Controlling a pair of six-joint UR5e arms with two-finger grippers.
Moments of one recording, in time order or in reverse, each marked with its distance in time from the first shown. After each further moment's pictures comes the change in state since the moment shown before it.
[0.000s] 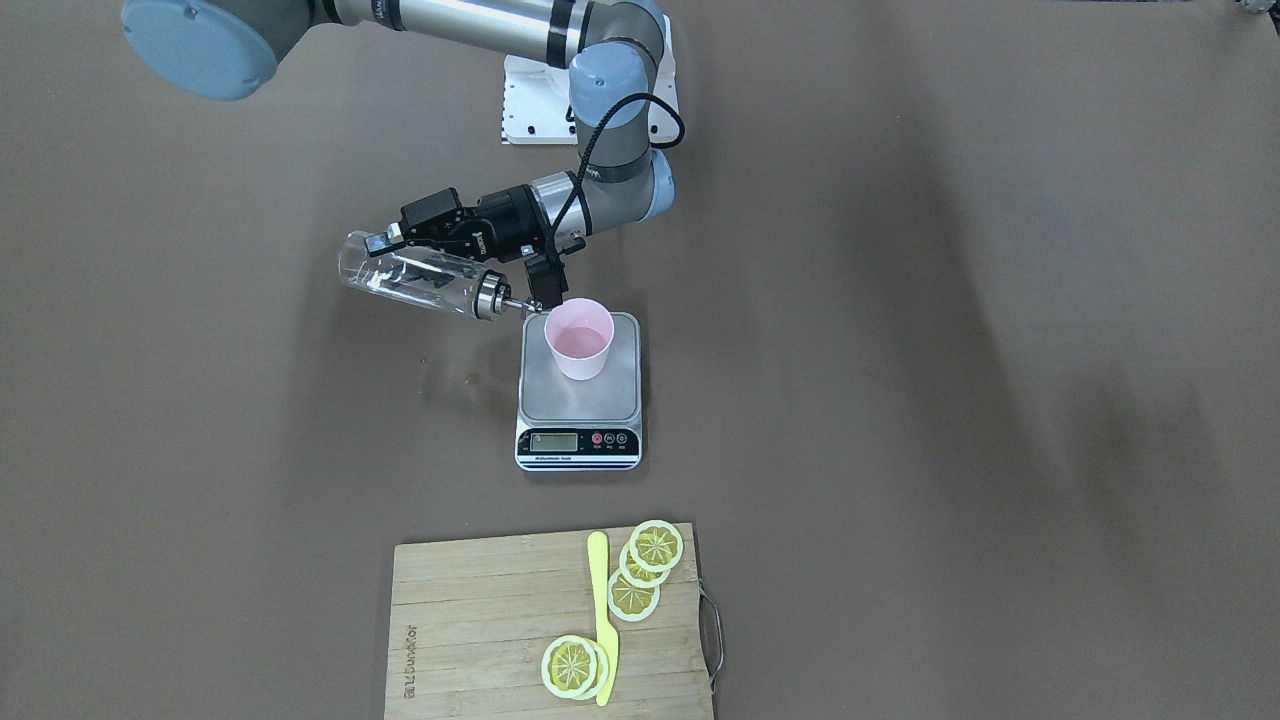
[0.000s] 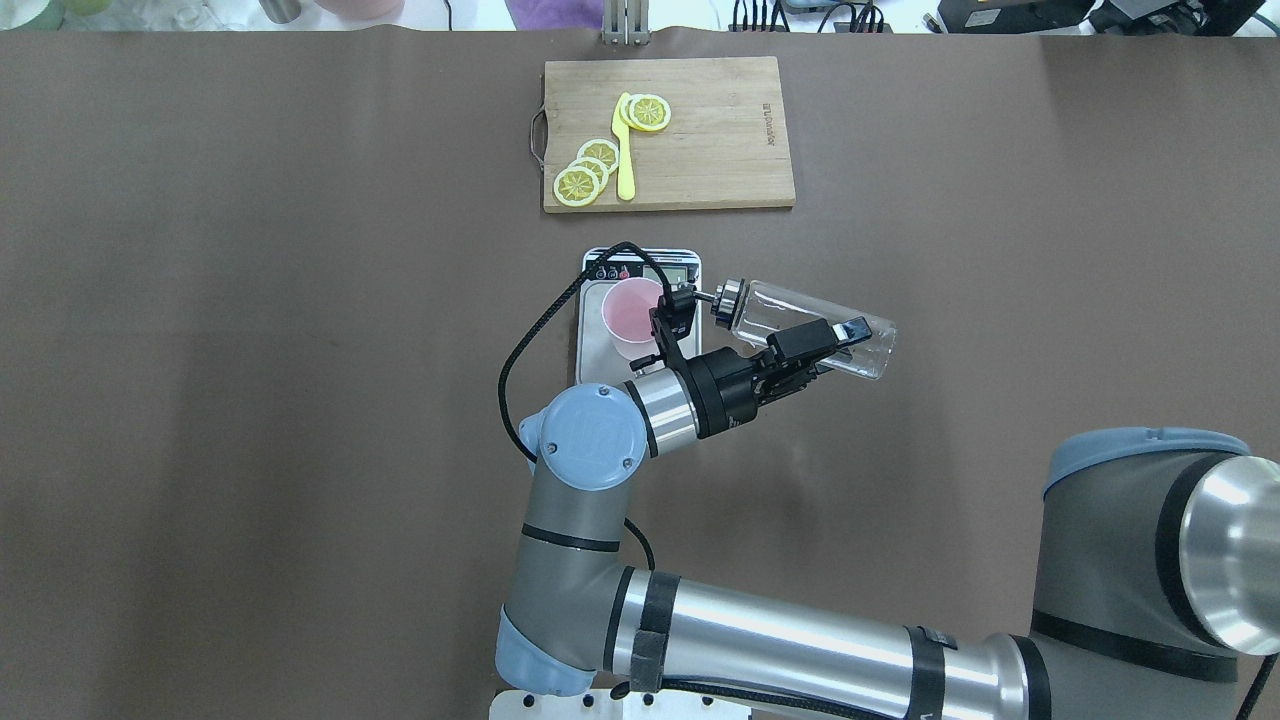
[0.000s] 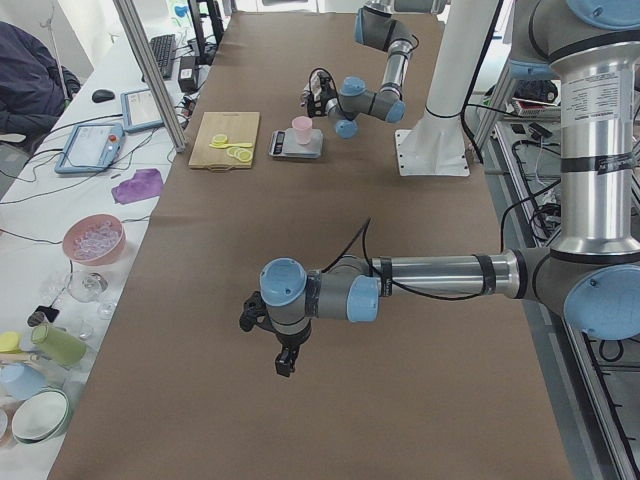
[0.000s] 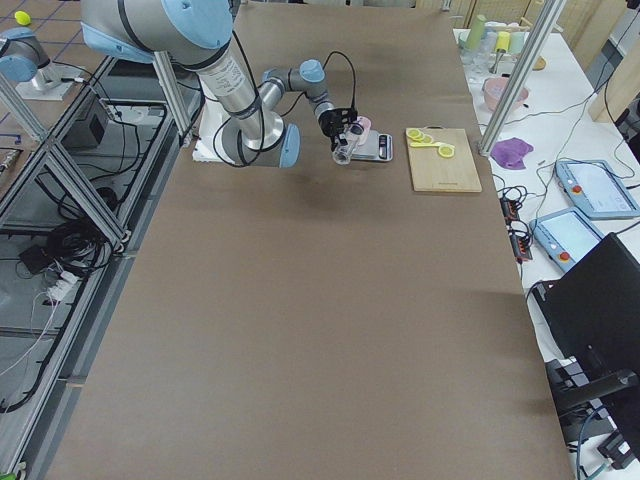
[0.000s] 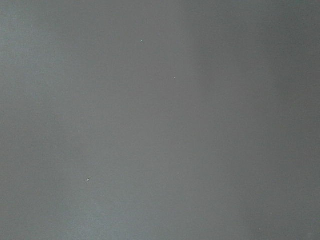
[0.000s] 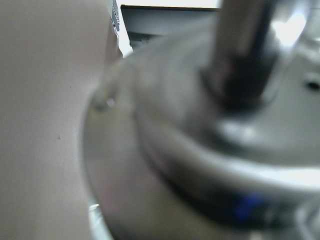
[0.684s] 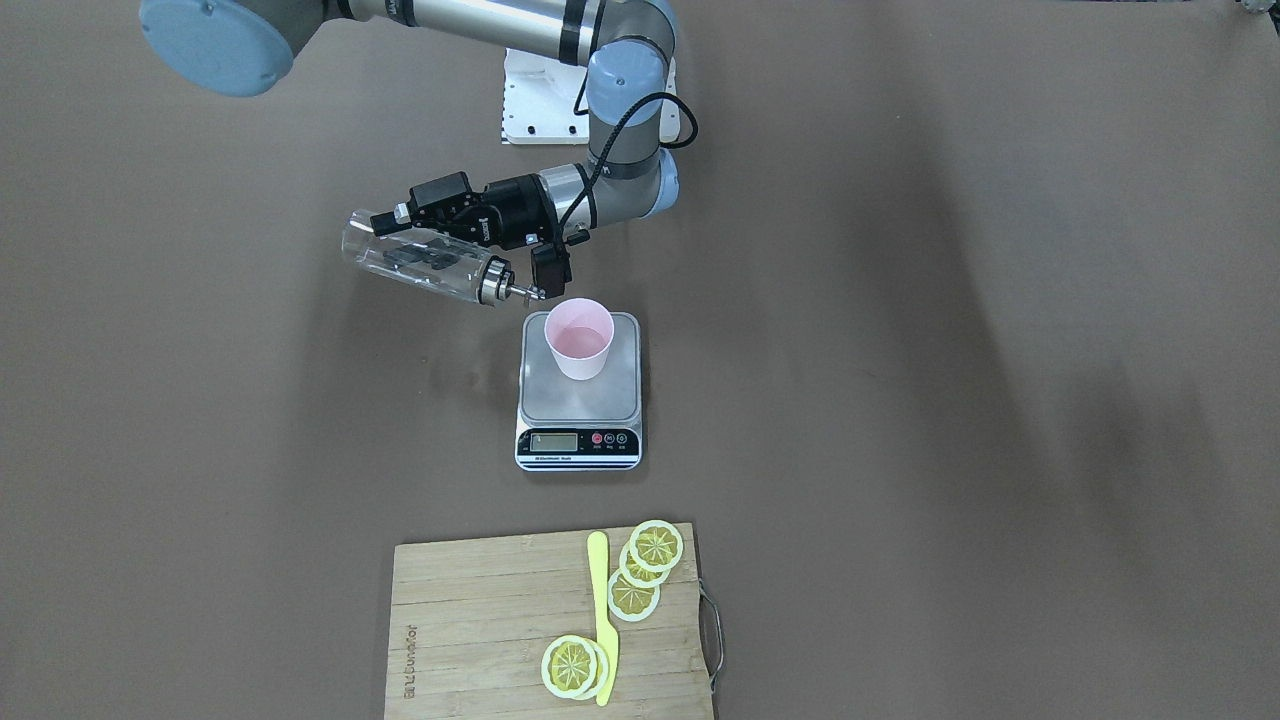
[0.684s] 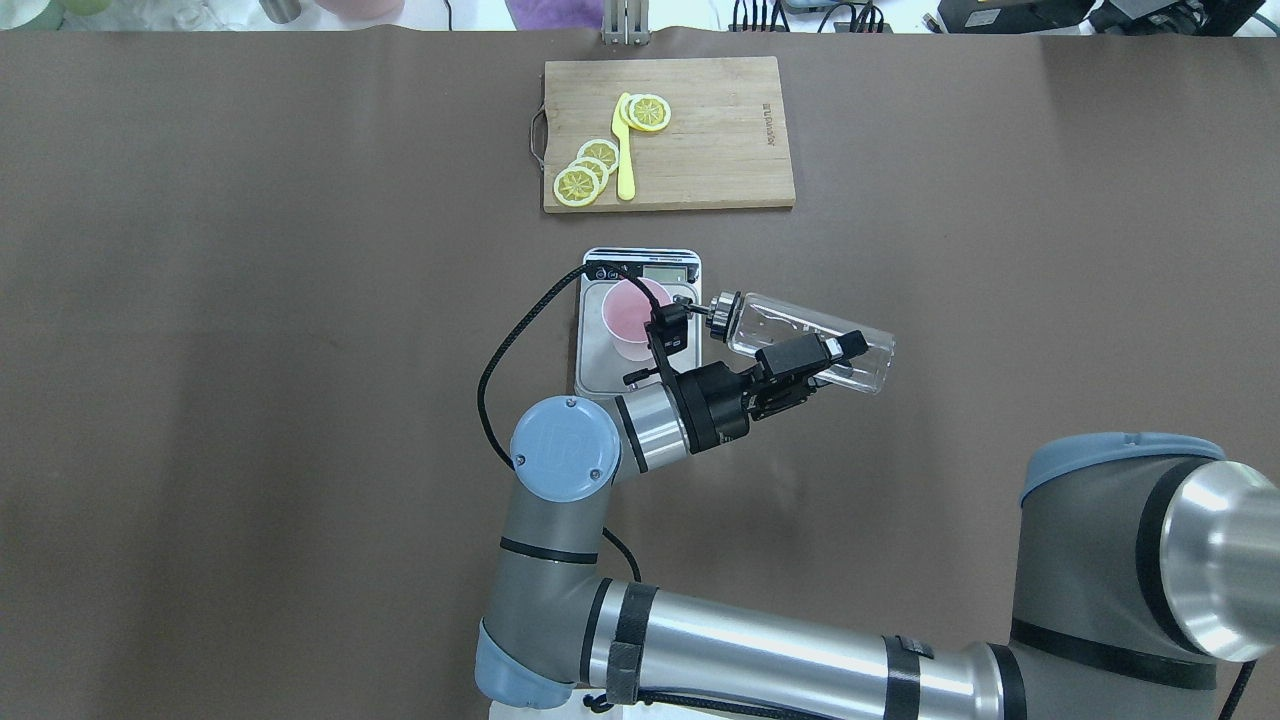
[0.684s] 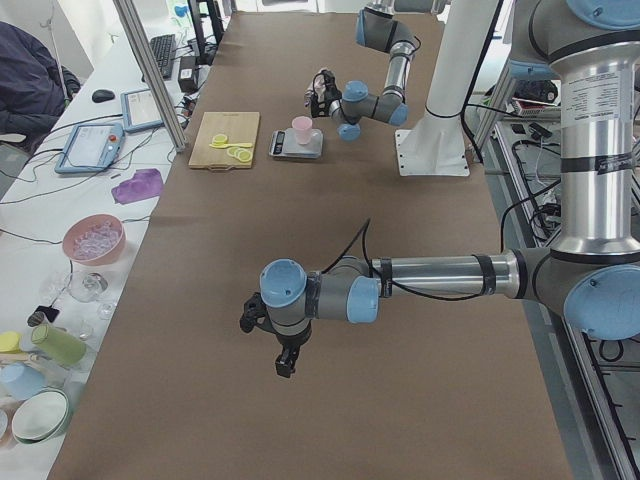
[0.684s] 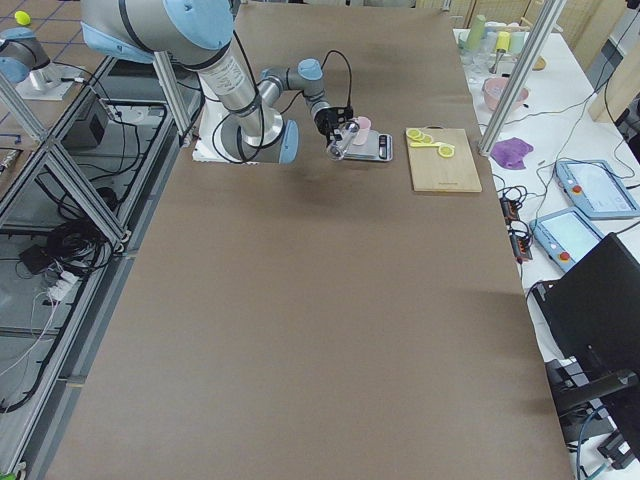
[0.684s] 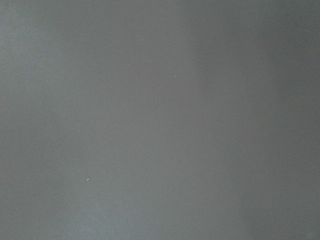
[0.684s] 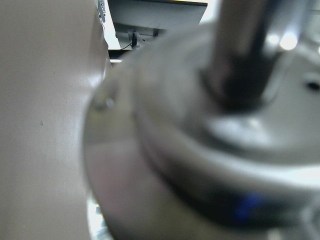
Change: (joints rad) left arm 0.000 0.000 0.004 0.000 0.000 0.001; right arm -0.018 0.019 -0.025 -0.082 0.016 0.035
